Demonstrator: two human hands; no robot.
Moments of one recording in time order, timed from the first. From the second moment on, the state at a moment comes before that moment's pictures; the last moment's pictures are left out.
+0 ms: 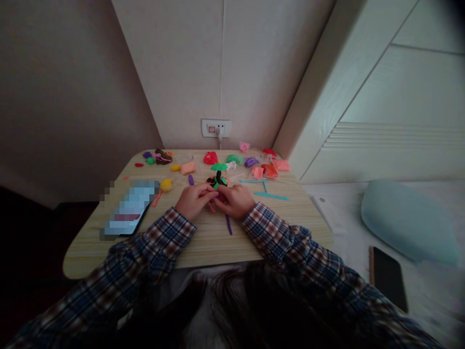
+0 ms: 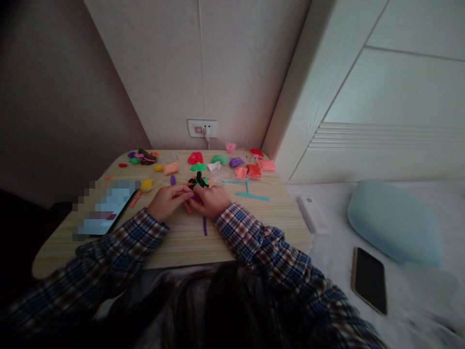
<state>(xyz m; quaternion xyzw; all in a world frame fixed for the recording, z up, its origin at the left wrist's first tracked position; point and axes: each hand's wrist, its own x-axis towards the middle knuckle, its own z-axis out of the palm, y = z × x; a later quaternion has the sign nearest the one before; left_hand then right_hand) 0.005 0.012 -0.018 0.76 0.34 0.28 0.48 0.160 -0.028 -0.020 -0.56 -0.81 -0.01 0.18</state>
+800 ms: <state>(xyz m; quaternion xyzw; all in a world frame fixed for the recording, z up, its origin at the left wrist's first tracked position) 0.006 0.019 -0.016 0.67 0.34 0.35 0.55 0.162 -0.031 -0.020 -0.49 -0.83 0.09 0.26</state>
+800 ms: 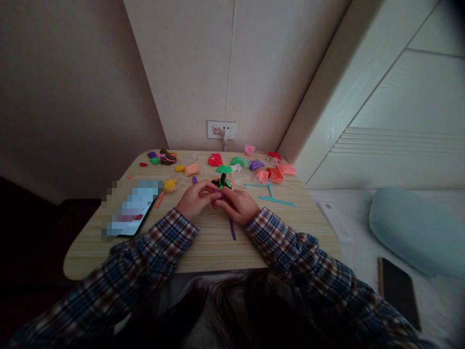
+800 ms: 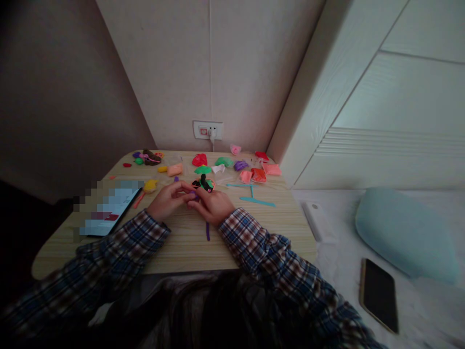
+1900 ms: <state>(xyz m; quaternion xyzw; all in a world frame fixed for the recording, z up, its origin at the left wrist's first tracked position) 0.005 0.005 -0.016 0.77 0.35 0.31 0.43 0.167 -0.022 -0.024 -0.57 -0.75 0.12 0.32</state>
